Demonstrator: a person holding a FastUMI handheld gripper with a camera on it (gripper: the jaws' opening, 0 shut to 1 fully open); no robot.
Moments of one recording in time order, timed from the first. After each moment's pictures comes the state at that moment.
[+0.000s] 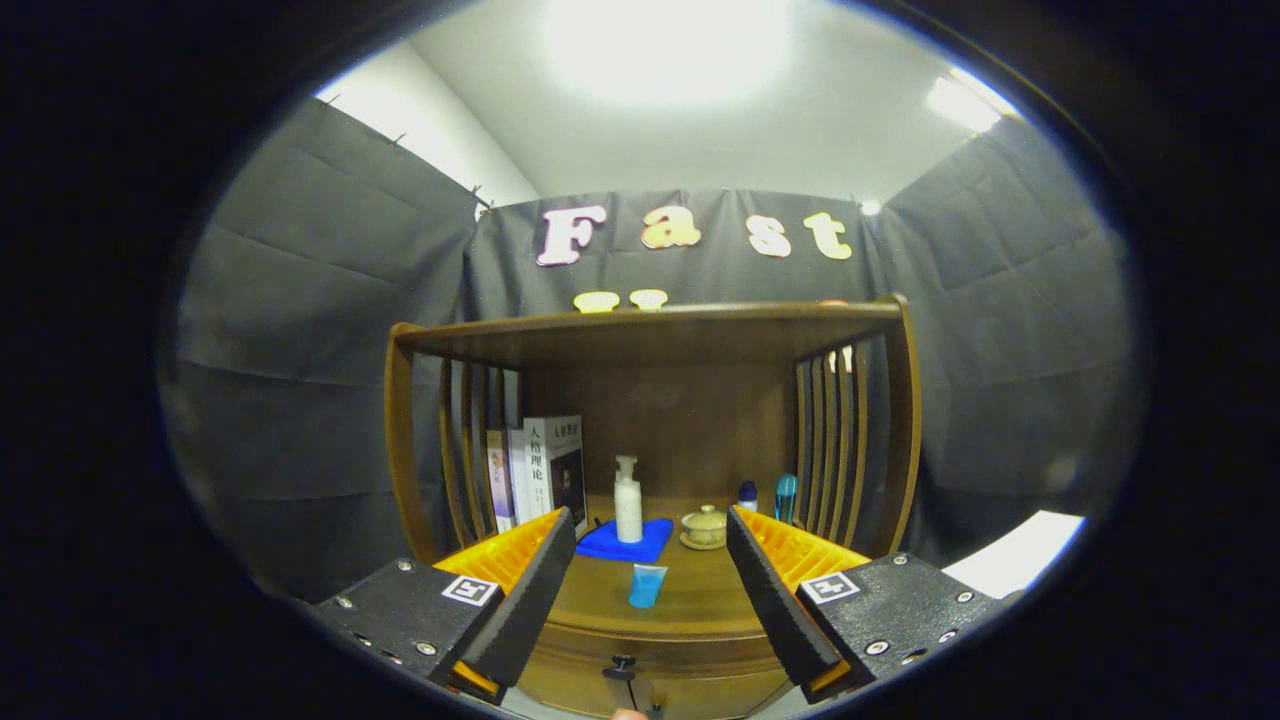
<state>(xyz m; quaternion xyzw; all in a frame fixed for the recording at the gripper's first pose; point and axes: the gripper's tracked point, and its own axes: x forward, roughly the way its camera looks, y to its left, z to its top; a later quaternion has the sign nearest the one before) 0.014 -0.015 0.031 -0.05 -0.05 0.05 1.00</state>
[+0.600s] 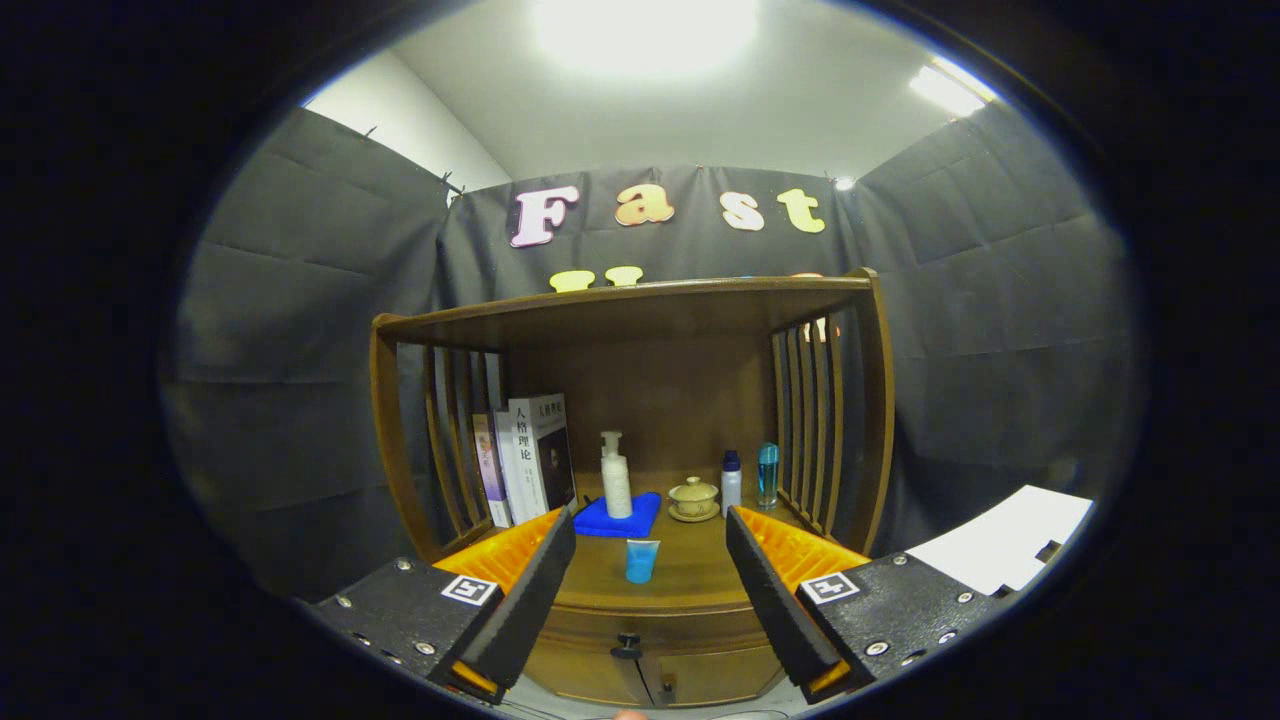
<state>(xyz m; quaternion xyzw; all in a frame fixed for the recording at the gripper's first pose) 0.002 -0.024 0.006 0.00 0.00 0.01 1.00</state>
